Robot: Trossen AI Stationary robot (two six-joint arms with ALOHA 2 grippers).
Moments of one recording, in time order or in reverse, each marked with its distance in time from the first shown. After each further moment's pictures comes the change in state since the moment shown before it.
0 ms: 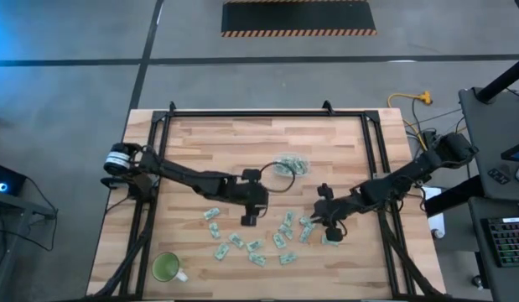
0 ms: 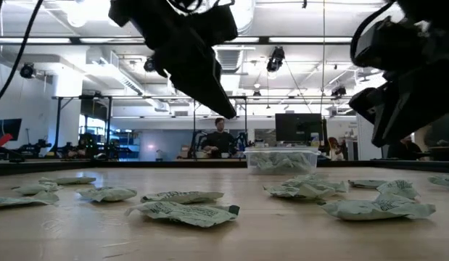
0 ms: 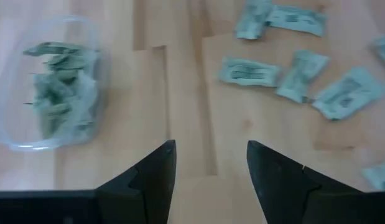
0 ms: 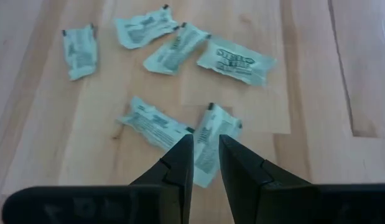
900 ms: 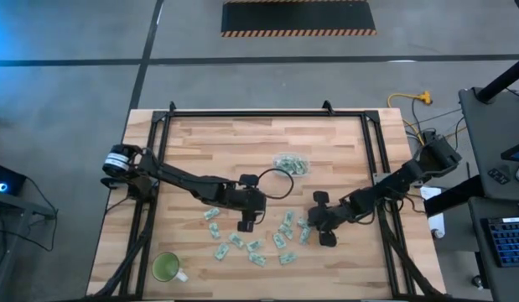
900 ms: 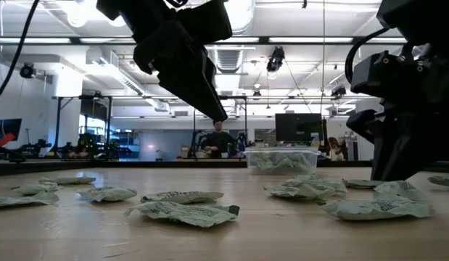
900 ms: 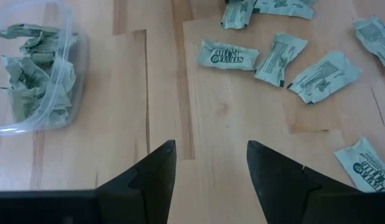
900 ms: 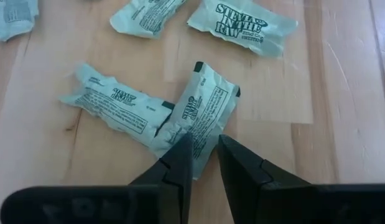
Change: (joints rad) left arm -0.052 -0.001 0.000 -0.053 -0.008 -0.053; right arm 0.029 0.242 0.041 0.042 0.075 0.003
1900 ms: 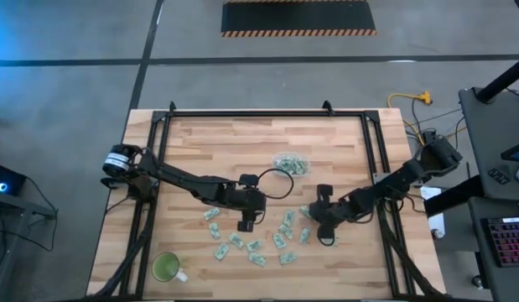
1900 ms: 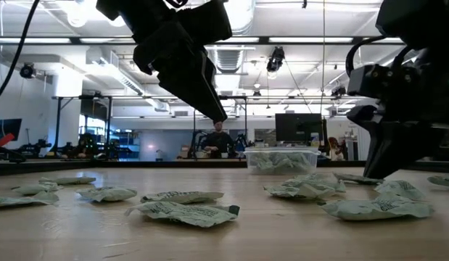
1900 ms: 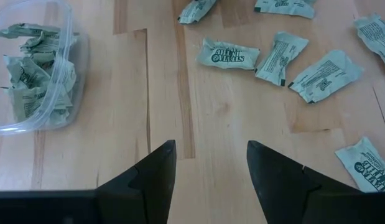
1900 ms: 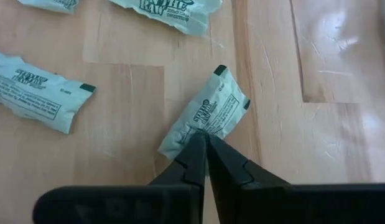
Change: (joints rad) left arm 0.000 0.000 -0.002 -0.001 -0.003 0.002; right arm -0.004 -0.013 0.024 -0.141 0.155 0.005
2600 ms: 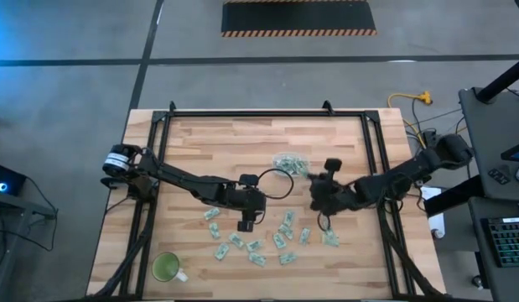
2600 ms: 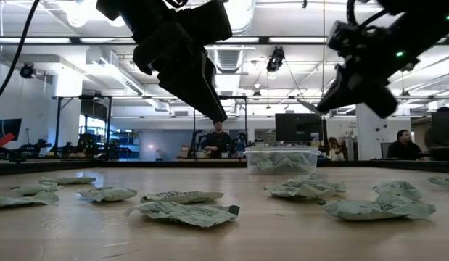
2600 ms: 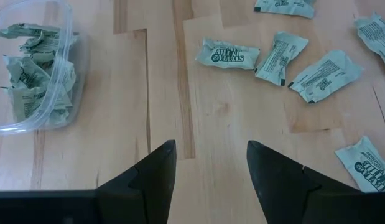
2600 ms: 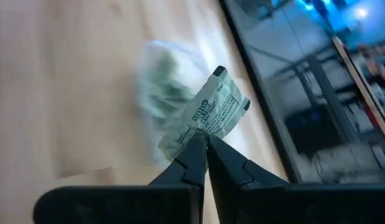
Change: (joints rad) left arm 0.000 0.000 0.000 0.001 0.000 0.000; right arm -0.108 -0.192 0.082 -0.143 0.567 -0.245
